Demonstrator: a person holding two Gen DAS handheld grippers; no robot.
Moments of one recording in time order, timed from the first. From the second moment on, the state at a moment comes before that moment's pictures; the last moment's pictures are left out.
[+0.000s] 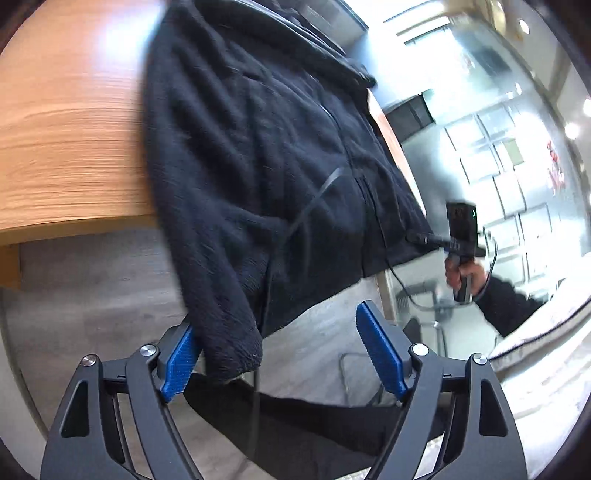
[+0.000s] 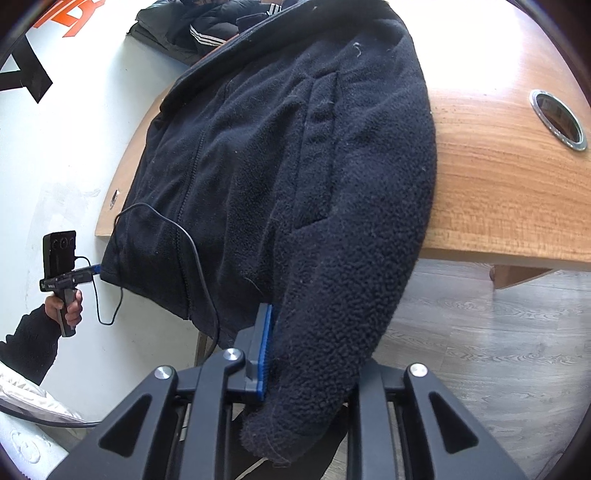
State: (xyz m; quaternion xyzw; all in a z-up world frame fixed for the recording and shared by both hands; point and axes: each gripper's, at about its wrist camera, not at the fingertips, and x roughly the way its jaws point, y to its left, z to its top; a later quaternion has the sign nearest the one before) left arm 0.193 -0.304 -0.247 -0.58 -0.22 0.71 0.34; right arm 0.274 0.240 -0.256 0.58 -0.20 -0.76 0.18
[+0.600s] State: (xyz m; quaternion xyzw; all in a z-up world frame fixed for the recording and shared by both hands) left arm 0.155 -0.299 -0.295 -0.54 -0.21 0.71 0.39; right arm 0.263 0.219 -0.263 0.58 -0.18 -0.78 0.16
